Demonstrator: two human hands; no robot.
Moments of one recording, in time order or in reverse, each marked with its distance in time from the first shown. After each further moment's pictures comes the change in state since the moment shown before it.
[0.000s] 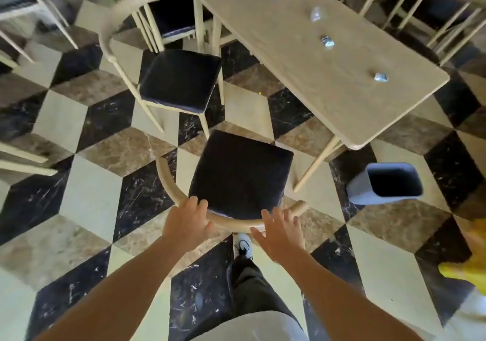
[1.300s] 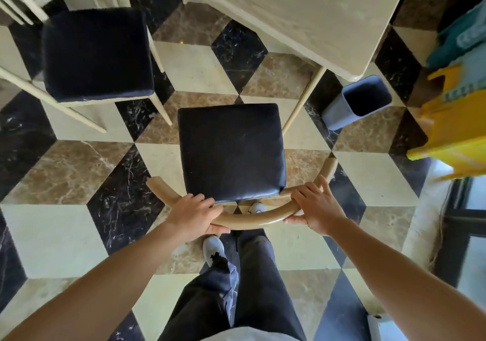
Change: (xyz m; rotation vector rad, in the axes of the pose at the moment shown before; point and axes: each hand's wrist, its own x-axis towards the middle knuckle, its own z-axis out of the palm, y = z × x) left_hand 0.136 -0.141 0.084 0.031 0.189 1.011; right_hand 0.055 -0.024 0.059 0.016 0.056 0.054
